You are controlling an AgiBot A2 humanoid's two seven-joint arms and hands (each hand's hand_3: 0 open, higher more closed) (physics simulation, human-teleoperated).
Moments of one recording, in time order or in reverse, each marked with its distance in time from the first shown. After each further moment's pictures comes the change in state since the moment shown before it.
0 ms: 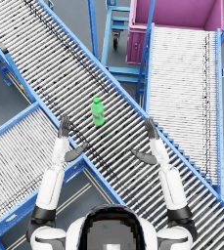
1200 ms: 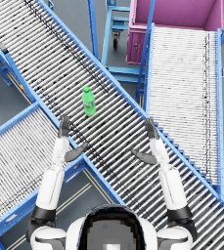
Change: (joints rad) left arm 0.000 0.000 0.000 0.000 0.000 0.000 0.000; right arm 0.000 0.000 0.000 0.000 0.000 0.000 0.000
